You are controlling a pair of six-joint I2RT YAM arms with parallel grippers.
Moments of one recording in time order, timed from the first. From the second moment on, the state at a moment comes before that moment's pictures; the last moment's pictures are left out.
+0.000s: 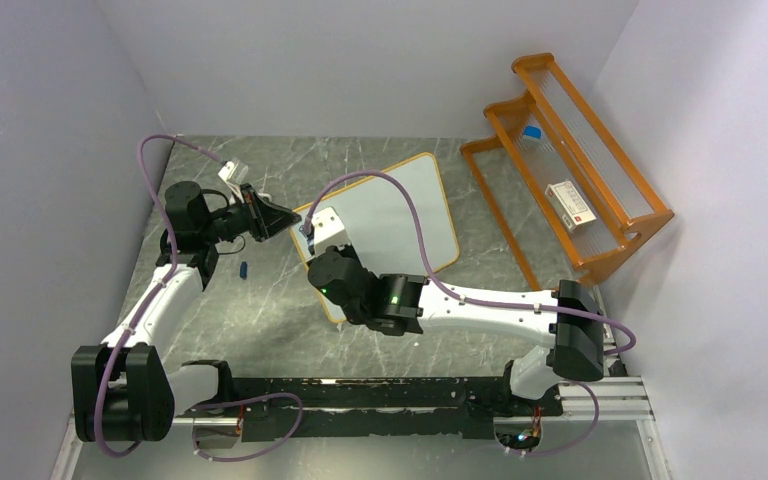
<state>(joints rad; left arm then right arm) -0.01 1.16 0.69 0.29 1.00 -0.38 1.31 1.55 1.26 -0.18 0.79 0.21</state>
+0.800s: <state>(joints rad) -0.01 1.16 0.69 0.29 1.00 -0.37 1.32 1.54 1.24 -0.22 0.77 0.24</state>
